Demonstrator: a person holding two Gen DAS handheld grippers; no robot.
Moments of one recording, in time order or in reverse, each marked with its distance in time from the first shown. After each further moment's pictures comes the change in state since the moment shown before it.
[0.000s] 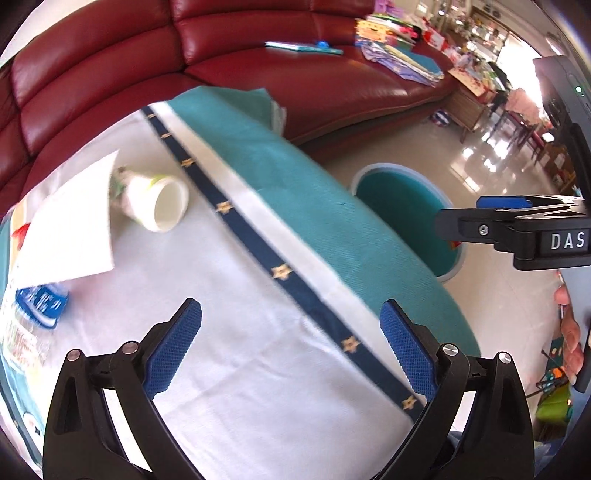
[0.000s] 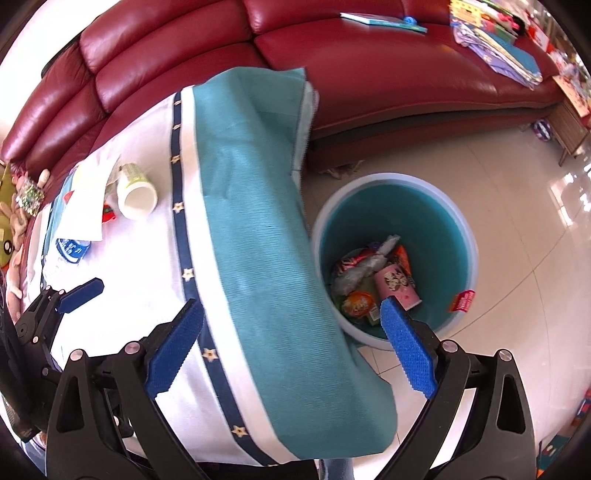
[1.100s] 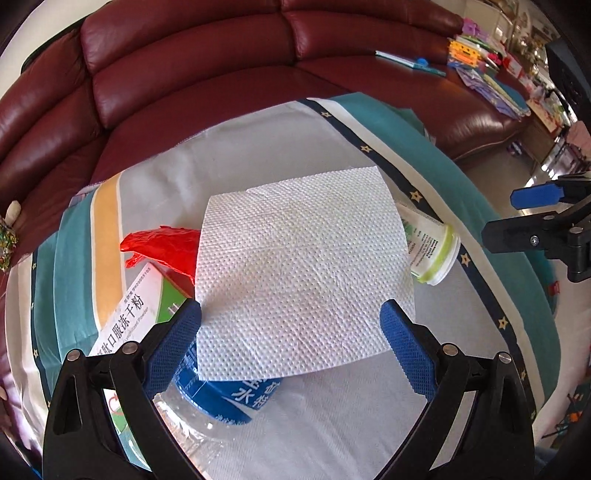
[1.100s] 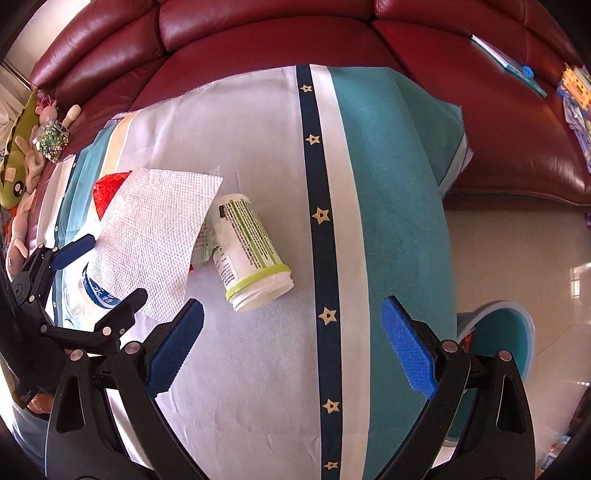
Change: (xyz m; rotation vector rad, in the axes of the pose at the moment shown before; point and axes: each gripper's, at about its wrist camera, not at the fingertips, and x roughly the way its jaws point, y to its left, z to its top) left arm 0.012 0.204 0.043 -0.115 0.004 0.200; right arm 0.091 0.175 0.129 -0.253 0.153 0.061
